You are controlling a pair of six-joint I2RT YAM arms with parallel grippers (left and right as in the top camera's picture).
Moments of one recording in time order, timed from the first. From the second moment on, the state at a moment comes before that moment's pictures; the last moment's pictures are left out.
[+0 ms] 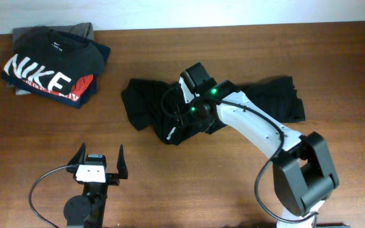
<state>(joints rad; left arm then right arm) -0.03 0.01 0.02 -0.08 0.03 0.06 0.55 1.92 1.46 -0.75 -0.26 0.31</state>
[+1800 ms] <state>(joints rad) -0.03 0.01 0.02 -0.08 0.03 0.06 0.53 1.99 1.78 -0.39 -0.15 0.34</state>
